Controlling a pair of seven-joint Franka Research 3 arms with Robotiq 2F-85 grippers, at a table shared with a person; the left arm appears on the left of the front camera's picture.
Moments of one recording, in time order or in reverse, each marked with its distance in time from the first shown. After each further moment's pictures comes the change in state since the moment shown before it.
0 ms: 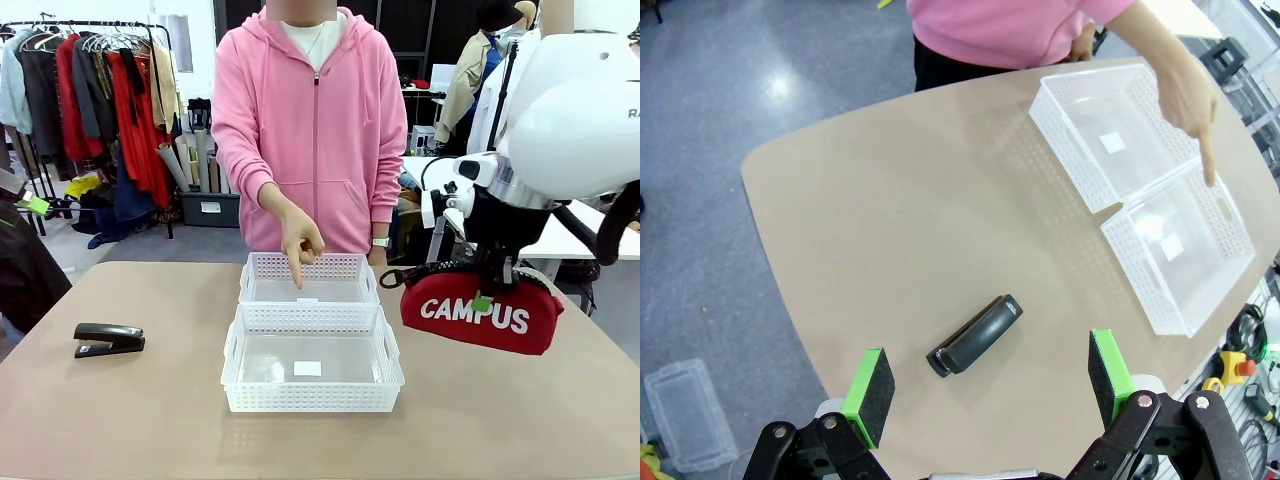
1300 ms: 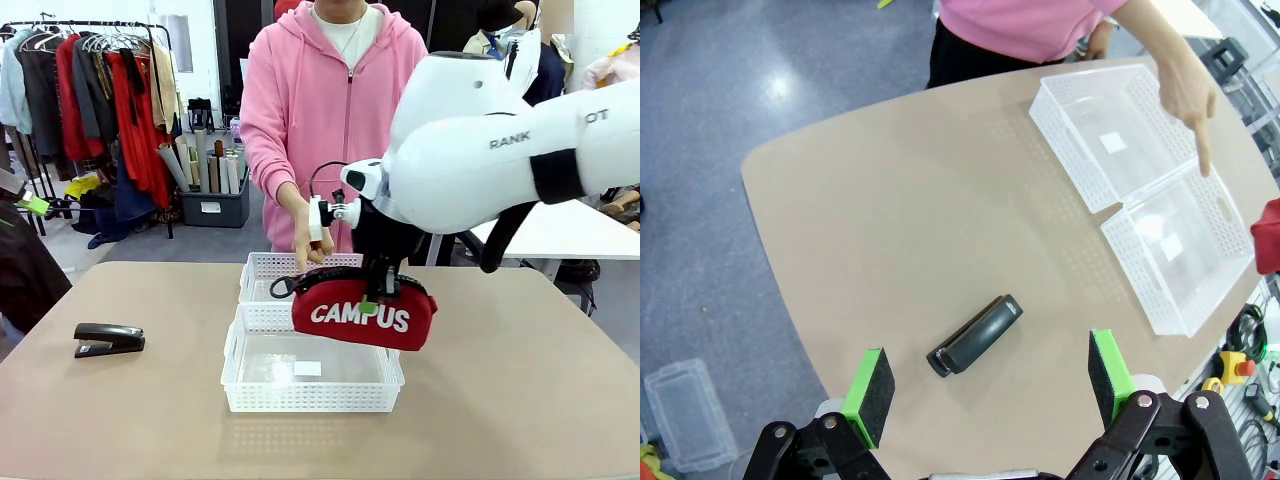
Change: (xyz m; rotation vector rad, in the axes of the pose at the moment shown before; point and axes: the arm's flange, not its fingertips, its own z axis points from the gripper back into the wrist) left arm 0.000 0.000 0.000 0.000 0.000 0.000; right arm 0.142 0.033 -0.026 -0.050 -0.132 0.219
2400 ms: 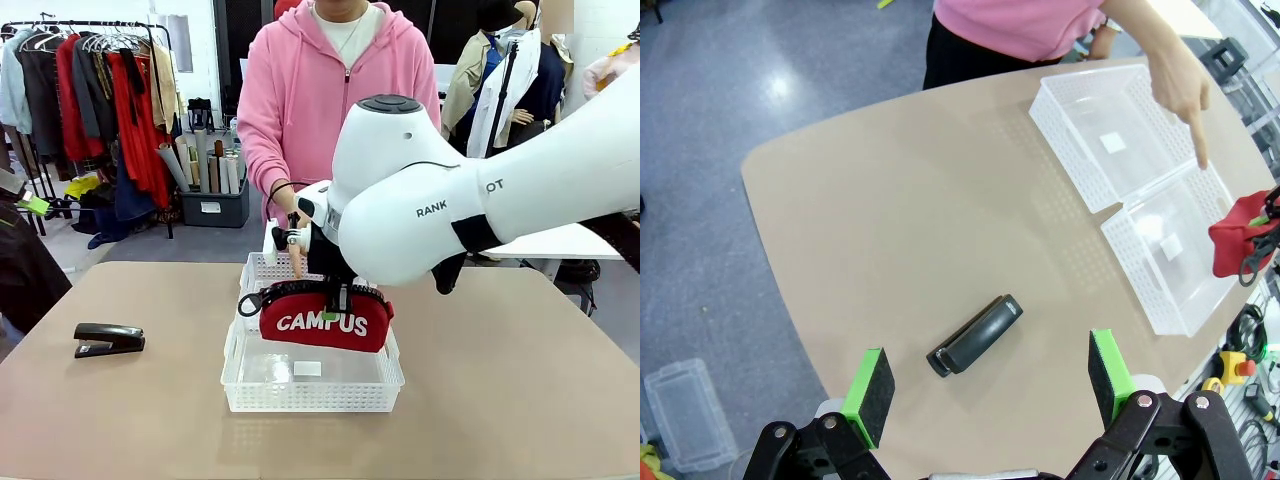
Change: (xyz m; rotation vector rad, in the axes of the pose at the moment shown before) left arm 0.000 0.000 0.000 0.000 0.000 0.000; right arm 0.047 -0.008 -0.051 -0.094 0.030 0.028
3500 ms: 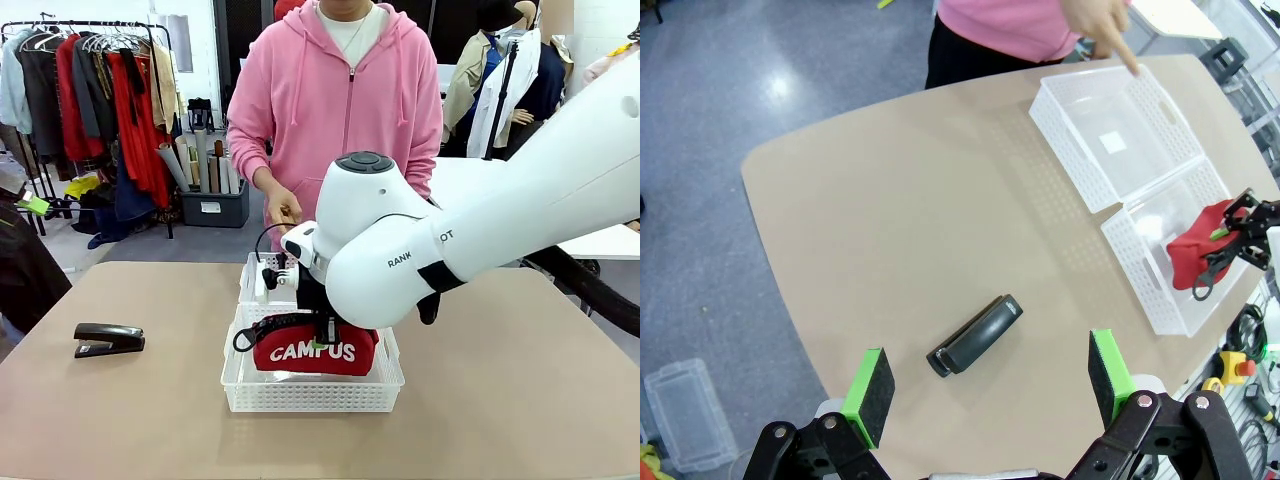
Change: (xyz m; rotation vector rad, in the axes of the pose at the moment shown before) left arm 0.000 0.000 0.000 0.000 0.000 0.000; right arm 0.007 0.003 -0.072 0.030 0.010 0.065
